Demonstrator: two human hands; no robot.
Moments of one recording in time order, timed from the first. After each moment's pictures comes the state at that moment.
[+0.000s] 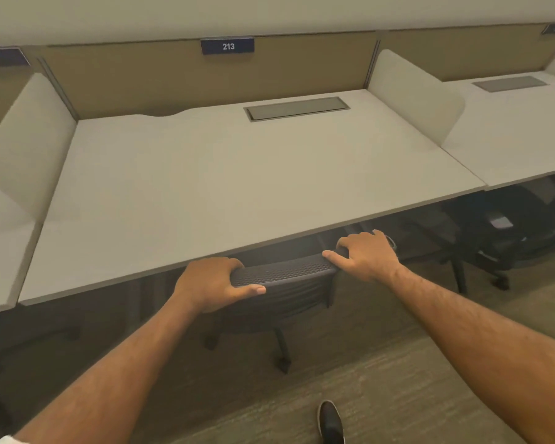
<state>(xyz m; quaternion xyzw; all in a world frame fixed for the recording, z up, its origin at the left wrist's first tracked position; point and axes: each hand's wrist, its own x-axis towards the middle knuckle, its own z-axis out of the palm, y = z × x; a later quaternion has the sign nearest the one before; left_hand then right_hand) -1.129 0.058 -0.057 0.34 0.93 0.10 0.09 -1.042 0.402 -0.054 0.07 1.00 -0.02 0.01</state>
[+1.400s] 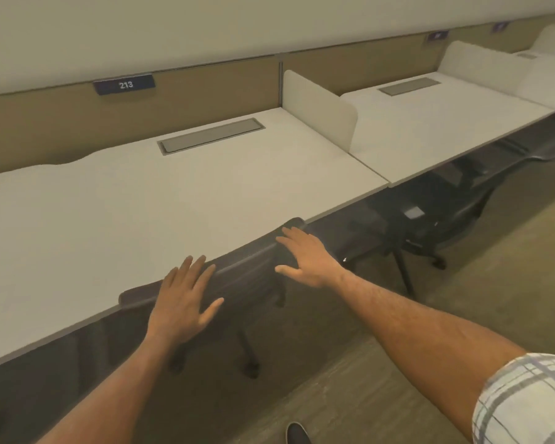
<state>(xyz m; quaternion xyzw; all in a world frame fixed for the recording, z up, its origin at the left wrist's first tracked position) -1.095 0.214 -0.072 0.41 0.91 0.04 -0.06 -1.001 0.529 -0.048 0.03 0.99 -0.16 0.00</state>
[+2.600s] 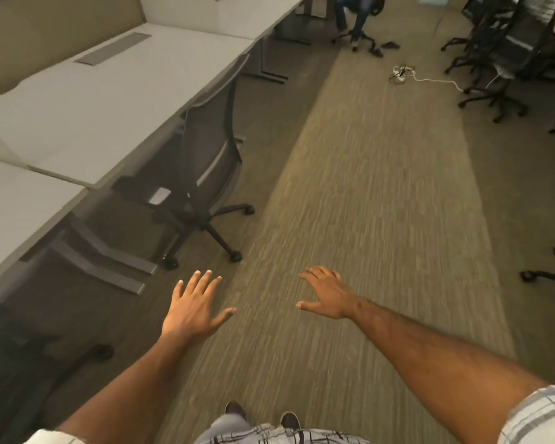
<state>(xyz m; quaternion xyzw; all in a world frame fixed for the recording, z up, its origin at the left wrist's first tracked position) -0.733 0.745 -0.143 0.67 0.73 -0.04 0.13 -0.417 0.878 -0.146 0.43 0.87 -0.23 0.12</state>
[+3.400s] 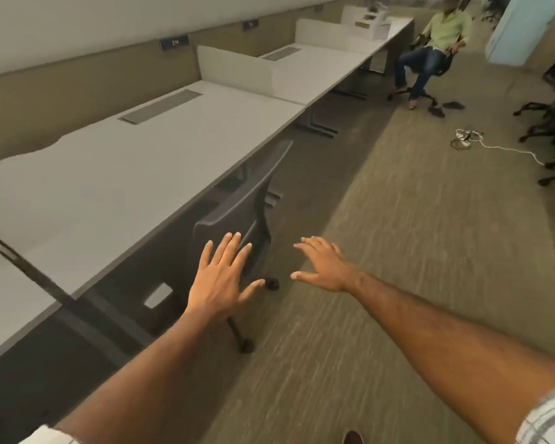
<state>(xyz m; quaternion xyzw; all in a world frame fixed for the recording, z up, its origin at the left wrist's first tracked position) -0.816 1.158 -0.052 0.65 0.75 0.07 -0.05 -0.596 1.327 -0.057 0.34 0.93 -0.16 0.00</state>
